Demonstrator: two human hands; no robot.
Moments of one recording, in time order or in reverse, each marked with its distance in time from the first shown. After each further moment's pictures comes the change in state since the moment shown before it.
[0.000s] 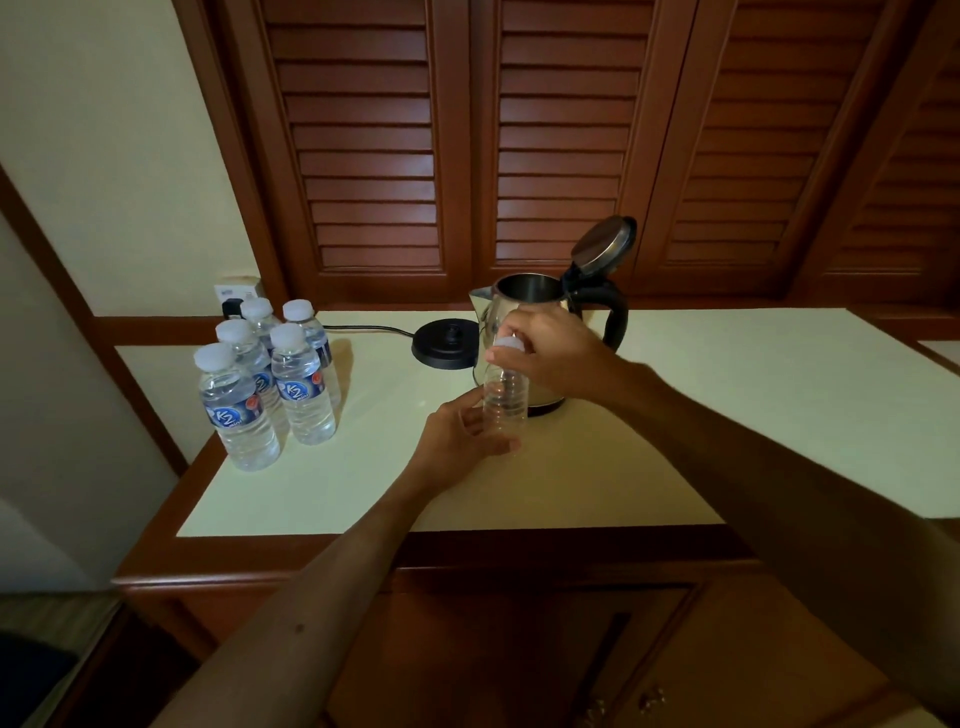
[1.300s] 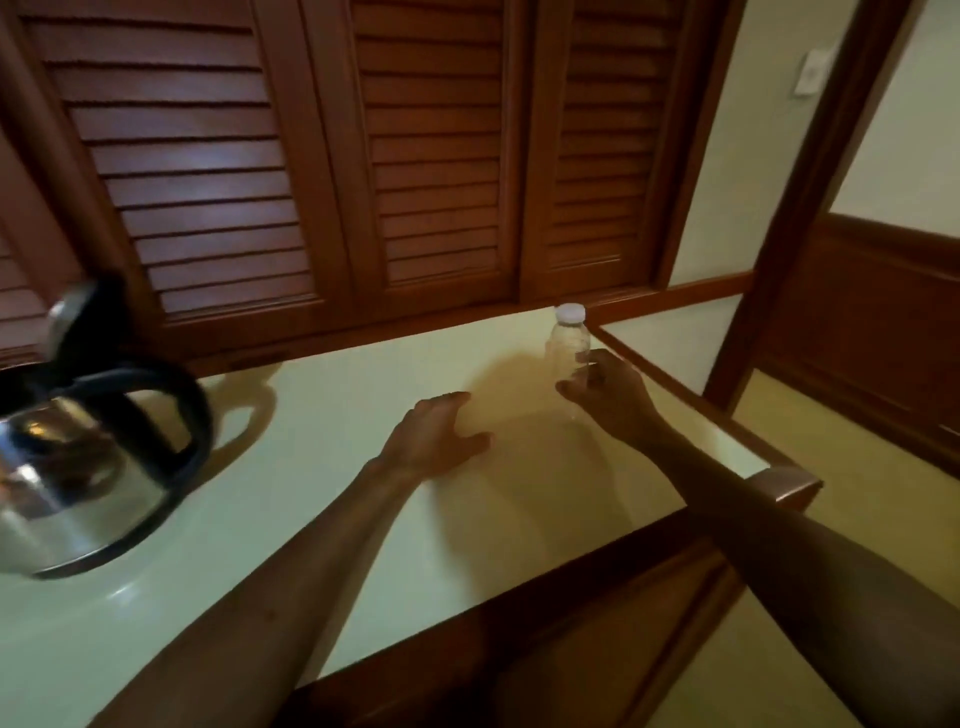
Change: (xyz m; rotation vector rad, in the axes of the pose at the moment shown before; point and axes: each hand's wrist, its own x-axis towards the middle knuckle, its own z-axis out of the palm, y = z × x) left_hand 0.176 0.148 0.355 0.659 -0.311 0.192; right_hand -0.251 0.413 -0.142 0.200 0.442 0.757
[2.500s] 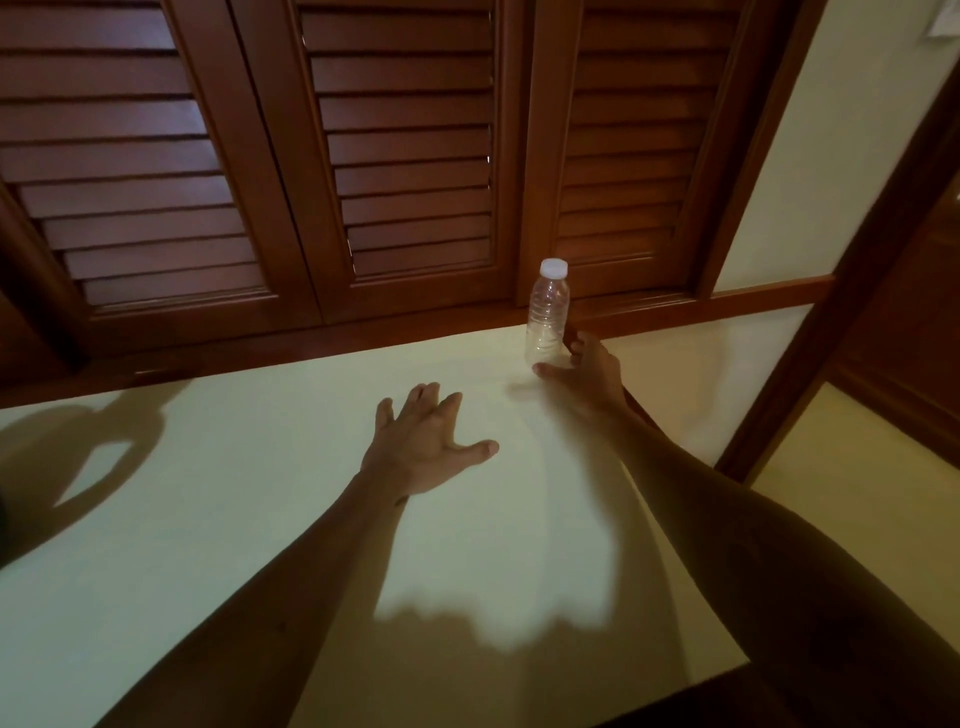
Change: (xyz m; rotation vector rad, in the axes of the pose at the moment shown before) left_hand 0.151 0.026 0.065 0.337 -0.026 -0.092; right_hand 0.186 0.096 0.023 0.163 -0.061 0.191
